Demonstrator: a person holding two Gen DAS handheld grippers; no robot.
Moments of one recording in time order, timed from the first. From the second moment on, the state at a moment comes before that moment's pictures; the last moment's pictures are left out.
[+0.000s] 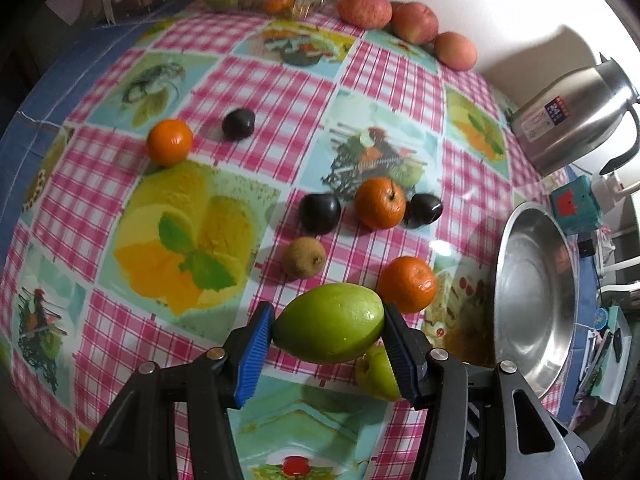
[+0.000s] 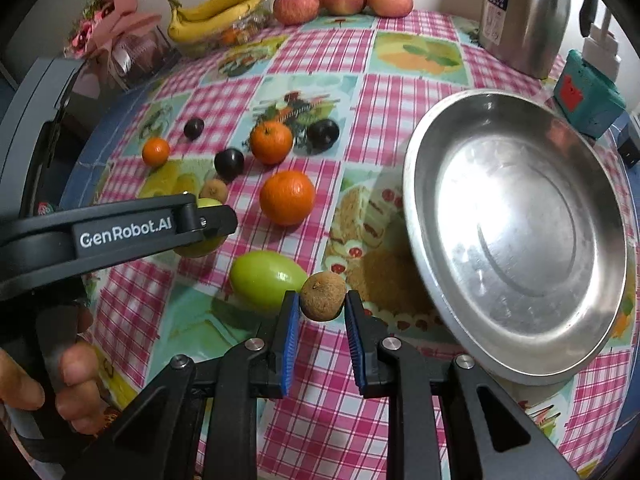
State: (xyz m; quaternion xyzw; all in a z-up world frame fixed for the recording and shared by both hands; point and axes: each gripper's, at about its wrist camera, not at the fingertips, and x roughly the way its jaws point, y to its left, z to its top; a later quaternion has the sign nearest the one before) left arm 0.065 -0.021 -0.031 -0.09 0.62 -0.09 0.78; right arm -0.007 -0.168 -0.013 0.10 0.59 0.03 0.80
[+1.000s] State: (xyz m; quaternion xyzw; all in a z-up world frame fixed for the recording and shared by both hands) left arm 0.015 -0.157 0.007 0.09 0.53 -0.23 0.81; right arm -0.038 -0.300 0.010 0.21 0.54 -0.19 0.80
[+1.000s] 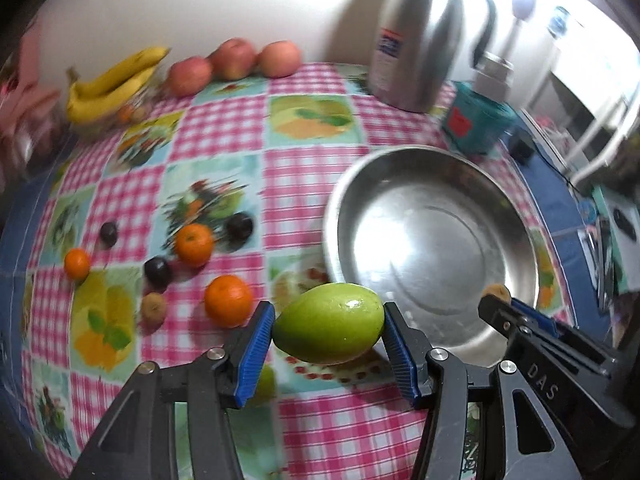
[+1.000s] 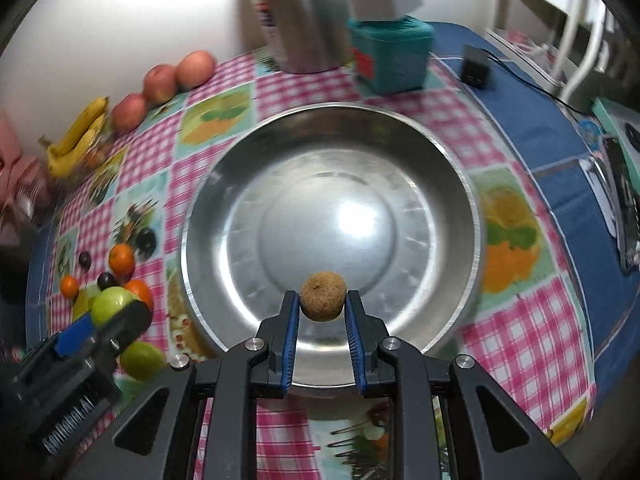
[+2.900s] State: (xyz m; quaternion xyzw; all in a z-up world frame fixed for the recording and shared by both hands) left arm 0.019 -0.167 -0.009 0.11 0.53 -0.22 0.81; right arm -0.054 -0.322 0.001 0.24 0.55 -0.25 0.76
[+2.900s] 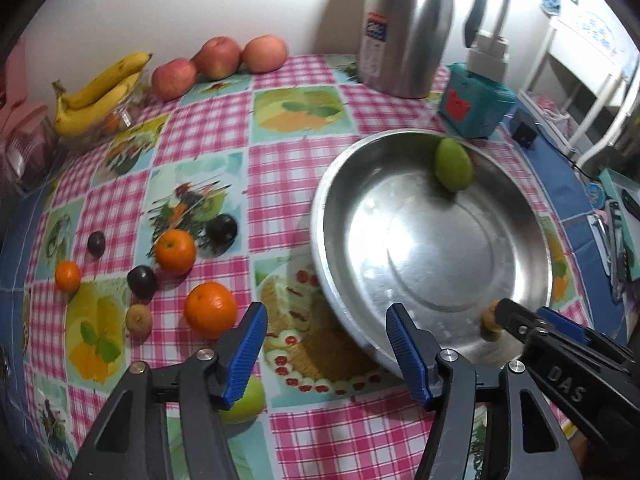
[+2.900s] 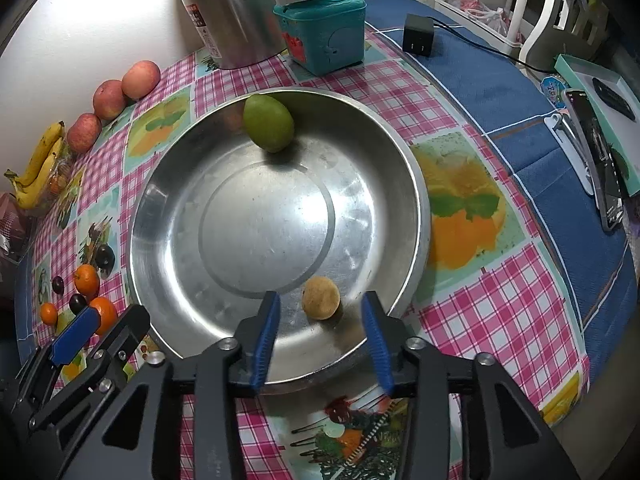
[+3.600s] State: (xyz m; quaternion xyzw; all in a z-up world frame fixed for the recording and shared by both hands) left arm 0.056 -0.088 -0.012 0.02 0.58 -0.08 0.81; right arm -0.038 -0.296 0.008 0.19 0.54 -0.20 0.79
